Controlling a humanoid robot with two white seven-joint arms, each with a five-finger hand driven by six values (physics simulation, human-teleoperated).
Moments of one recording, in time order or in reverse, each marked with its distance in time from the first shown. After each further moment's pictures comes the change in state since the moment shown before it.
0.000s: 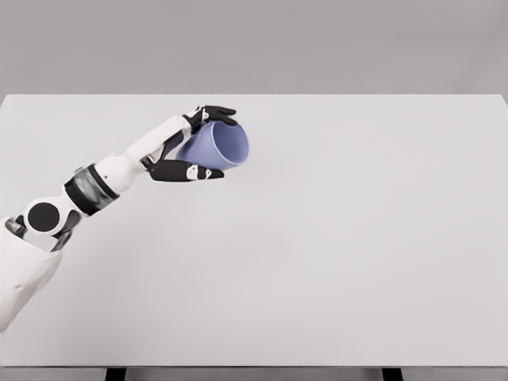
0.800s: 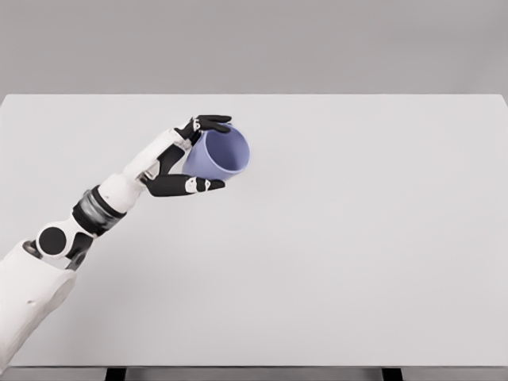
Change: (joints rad) left arm 0.072 -0.045 -0.014 0.067 0.127 -0.186 -0.001; right arm 0.000 0.000 0.000 0.000 0.000 0.000 0.000
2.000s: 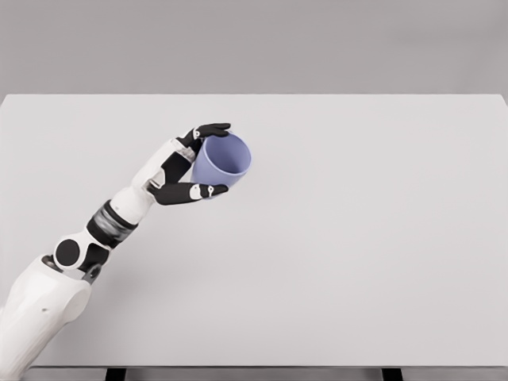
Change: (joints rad) left arm 0.026 -0.046 -0.041 0.063 0.136 -0.014 0.000; right arm 0.000 0.000 0.000 0.000 0.000 0.000 0.000
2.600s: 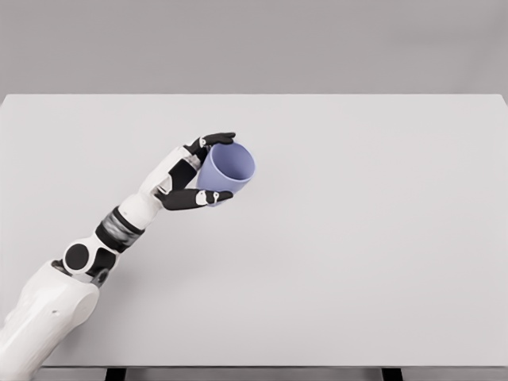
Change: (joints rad) left arm 0.002 -0.033 -0.015 0.067 -0.004 -0.002 -0.003; right arm 0.000 0.000 0.000 0.000 0.000 0.000 0.000
